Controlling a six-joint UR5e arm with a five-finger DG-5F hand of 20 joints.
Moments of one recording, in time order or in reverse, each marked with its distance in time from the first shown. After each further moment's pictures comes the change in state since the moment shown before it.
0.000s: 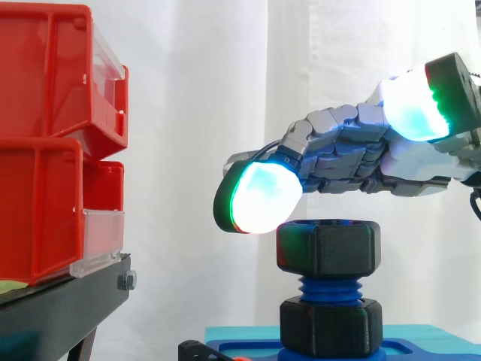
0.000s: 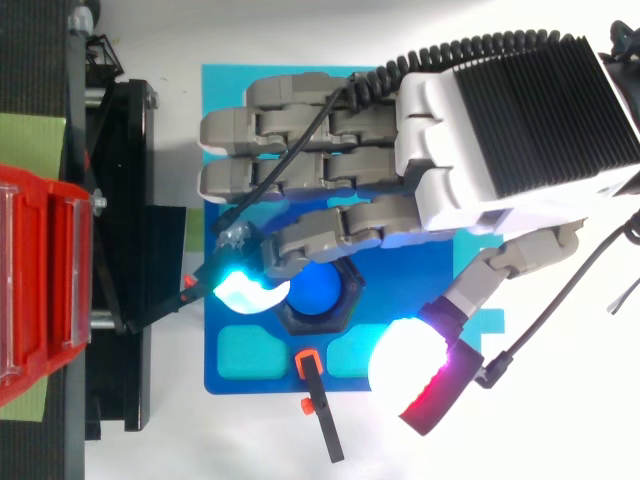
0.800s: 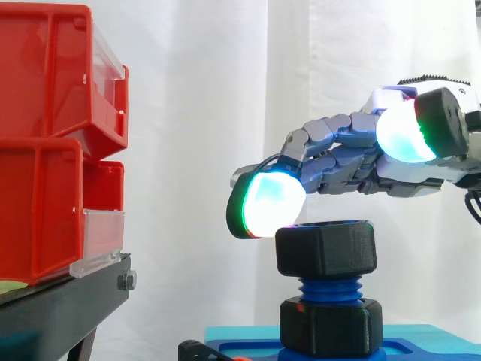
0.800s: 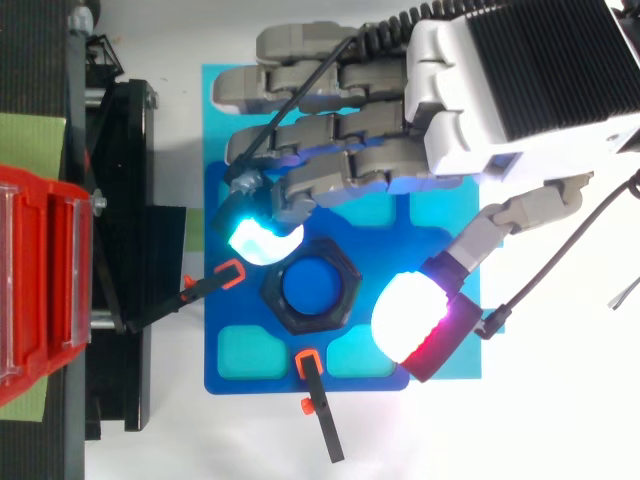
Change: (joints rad) arm -0.032 0.001 0.000 0.002 -0.005 0.000
